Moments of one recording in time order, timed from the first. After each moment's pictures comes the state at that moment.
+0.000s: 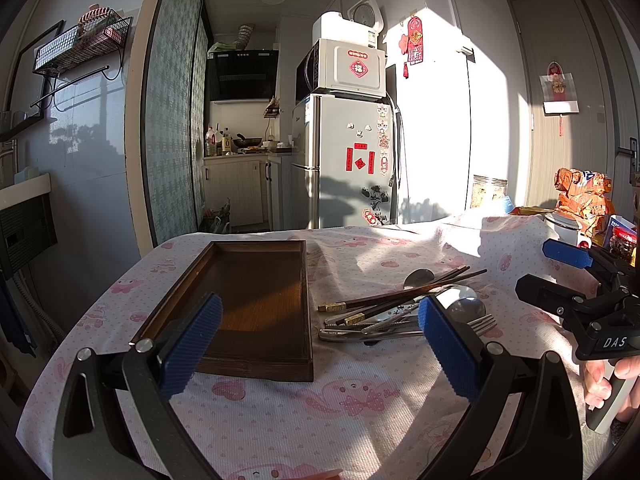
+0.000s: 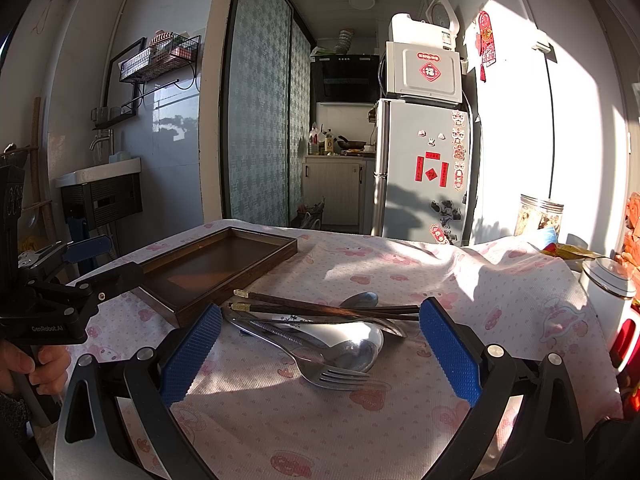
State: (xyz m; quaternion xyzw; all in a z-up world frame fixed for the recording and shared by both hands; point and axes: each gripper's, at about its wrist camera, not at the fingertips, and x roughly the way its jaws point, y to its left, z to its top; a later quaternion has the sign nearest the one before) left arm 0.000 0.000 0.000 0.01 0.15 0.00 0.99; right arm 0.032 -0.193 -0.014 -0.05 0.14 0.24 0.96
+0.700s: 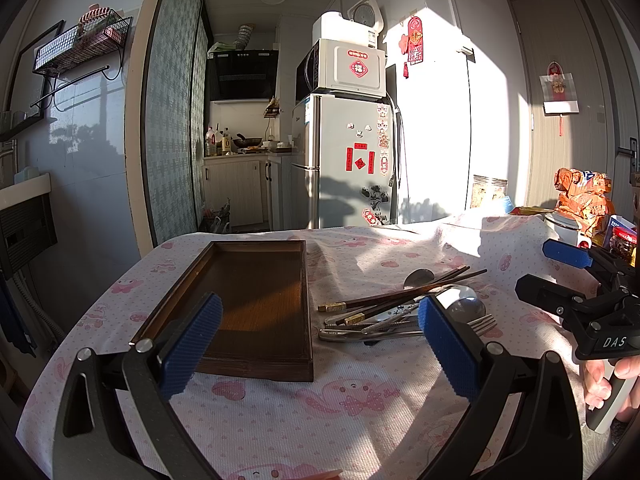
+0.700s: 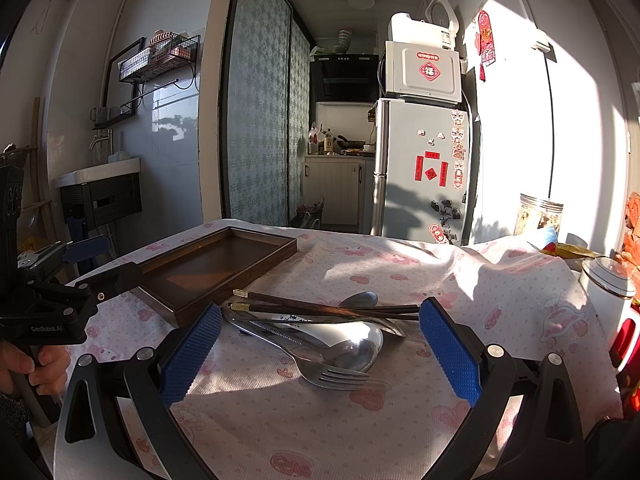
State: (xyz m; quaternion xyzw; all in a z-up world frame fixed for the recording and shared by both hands) left arm 0.000 0.000 0.000 0.01 0.15 0.00 0.99; right arm 0.033 -0.193 -0.014 -0.05 0.14 0.24 0.96
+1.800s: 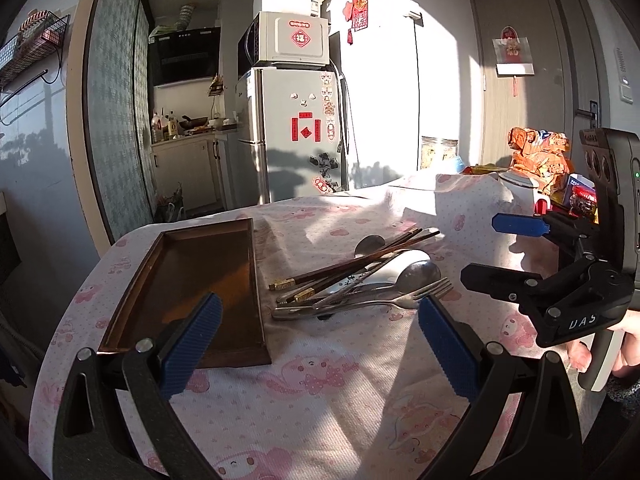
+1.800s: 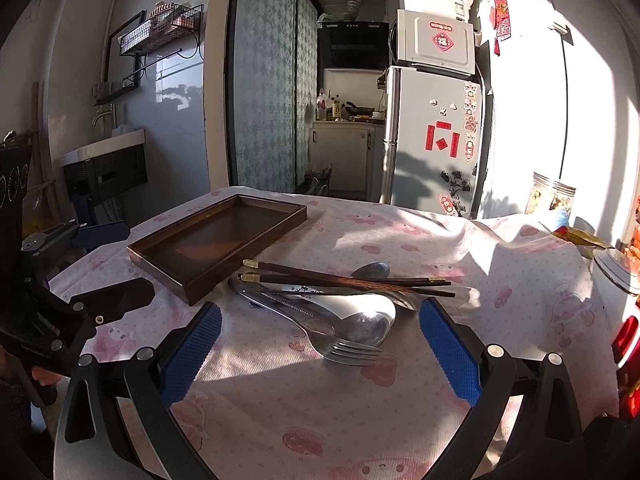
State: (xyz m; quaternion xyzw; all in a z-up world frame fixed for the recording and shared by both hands) left arm 0.009 -0.019 0.002 0.05 0.22 -0.10 0.97; right arm 0.044 -0.183 -0.009 -0.08 0.24 0.24 0.94
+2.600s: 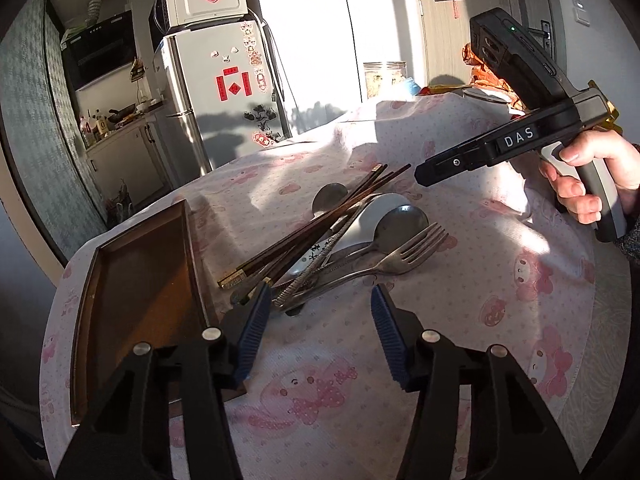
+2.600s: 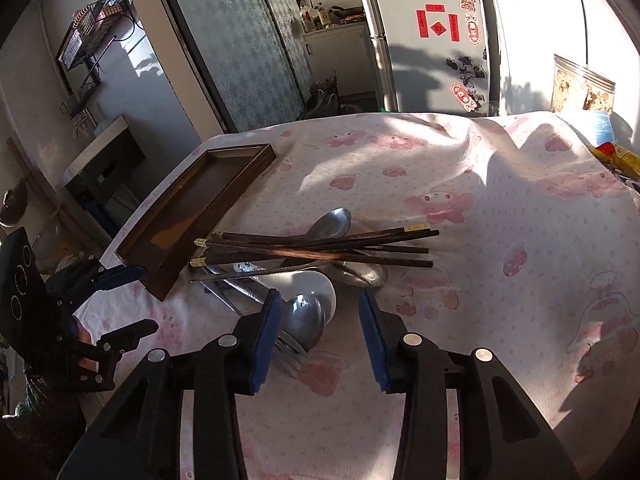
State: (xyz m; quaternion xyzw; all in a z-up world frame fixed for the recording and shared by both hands) left arm 0.078 -0.051 -0.027 0.15 0.30 -0.20 0.92; right arm 0.155 -0.232 -0.030 0.01 0.43 0.30 0.85
